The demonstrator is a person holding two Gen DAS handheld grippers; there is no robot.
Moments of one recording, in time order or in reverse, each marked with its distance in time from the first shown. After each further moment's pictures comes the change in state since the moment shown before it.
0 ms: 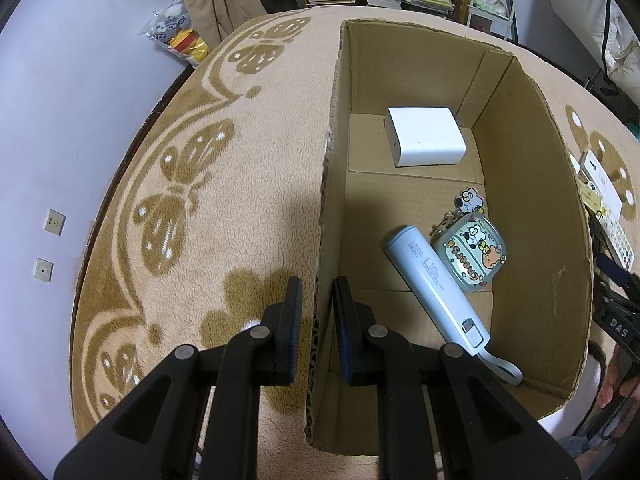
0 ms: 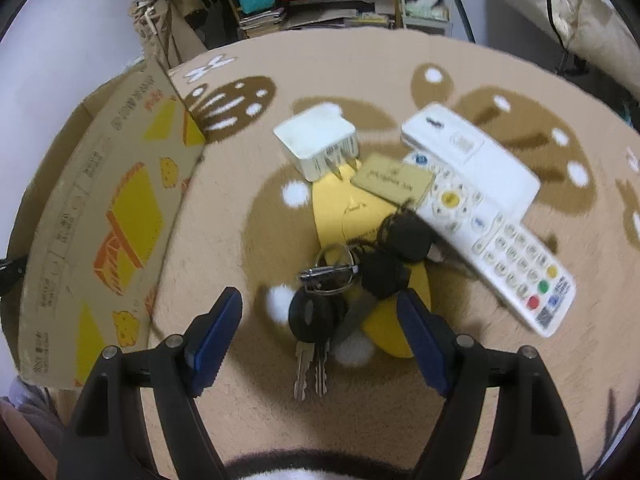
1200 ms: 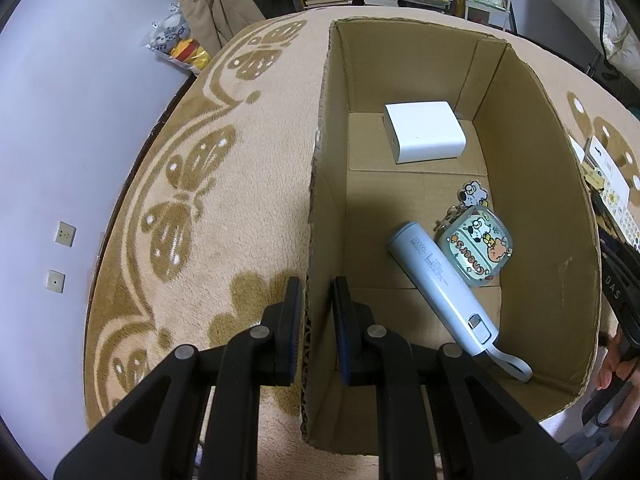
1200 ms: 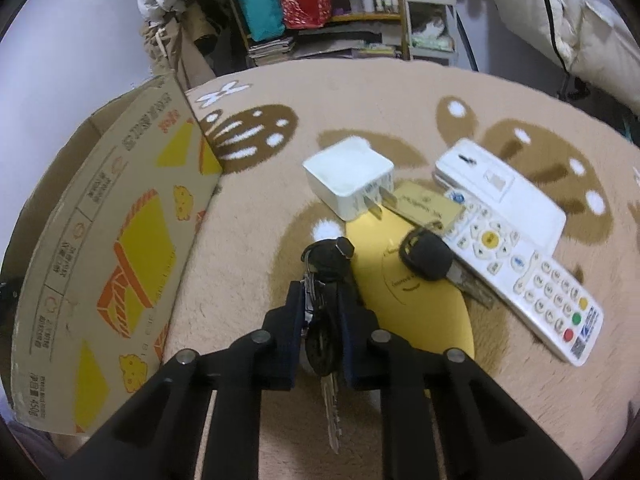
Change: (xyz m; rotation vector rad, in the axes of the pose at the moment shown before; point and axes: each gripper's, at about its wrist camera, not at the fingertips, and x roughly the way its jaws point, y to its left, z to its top) left arm 0.000 -0.009 -0.003 0.043 -0.012 0.047; right arm 0.006 0.028 0.007 -0.035 -0.138 -0.005
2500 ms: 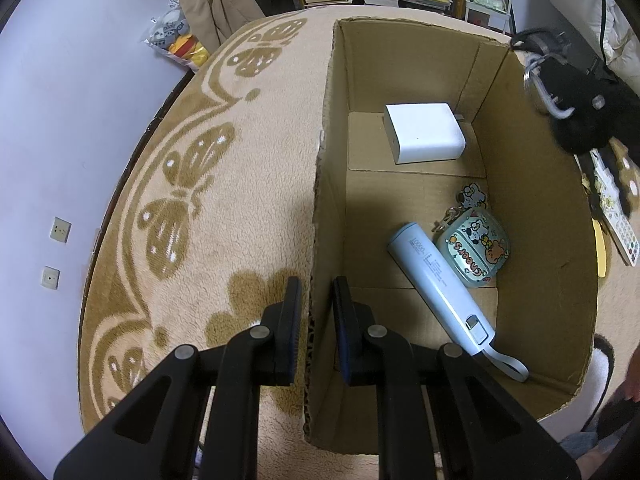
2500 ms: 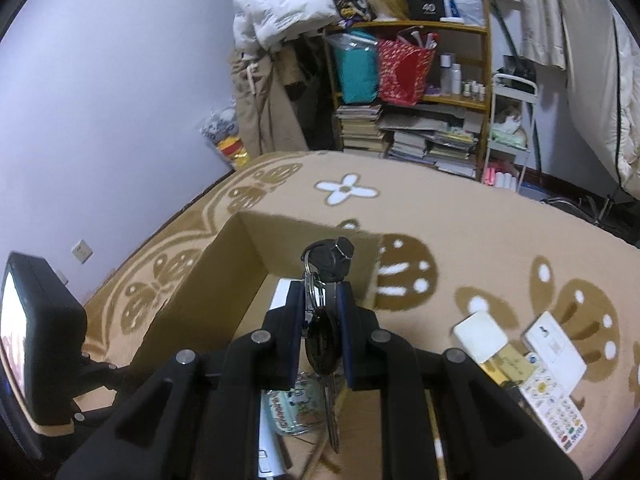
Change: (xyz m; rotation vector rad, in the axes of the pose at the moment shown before) left arm 0.001 0.003 0.000 -0.012 0.005 -0.020; right arm -0.053 0.126 0.077 -0.198 -0.167 0.147
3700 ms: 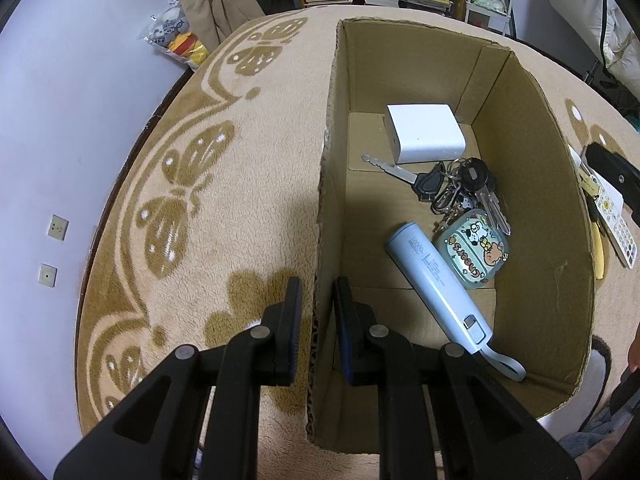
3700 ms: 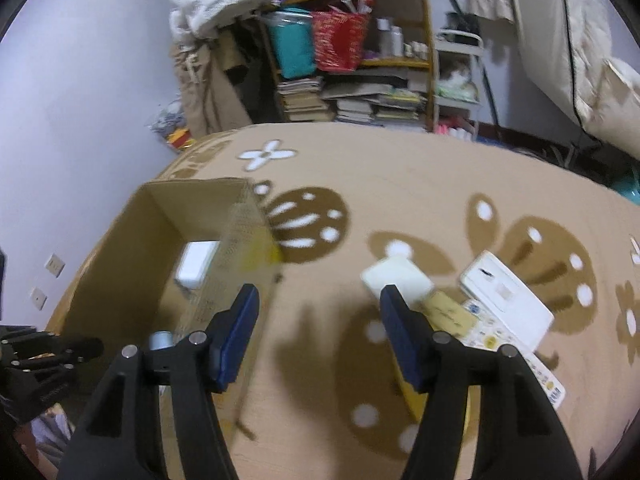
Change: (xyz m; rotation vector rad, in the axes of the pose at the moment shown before) left arm 0.001 0.004 0.000 -0.008 0.004 -0.012; right arm -0.006 -0.090 -0.033 0.146 0.077 -0.122
